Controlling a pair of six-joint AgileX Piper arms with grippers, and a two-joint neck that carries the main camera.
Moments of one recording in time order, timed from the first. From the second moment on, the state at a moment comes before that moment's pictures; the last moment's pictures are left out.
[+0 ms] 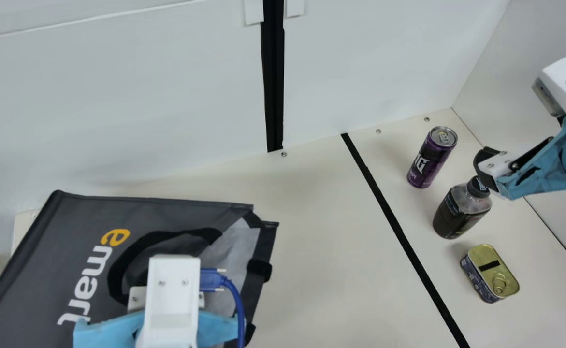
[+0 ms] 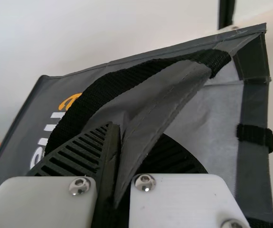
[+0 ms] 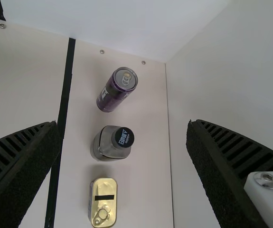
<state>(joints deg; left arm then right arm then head) -72.9 86.0 -73.6 56.2 69.9 -65.2 -31.8 68.8 -94.5 6.8 69.8 -40.1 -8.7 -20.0</state>
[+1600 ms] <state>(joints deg) -42.3 78.0 -66.1 9.1 42.2 -36.9 -31.8 68.8 -94.5 6.8 69.8 -40.1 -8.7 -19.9</state>
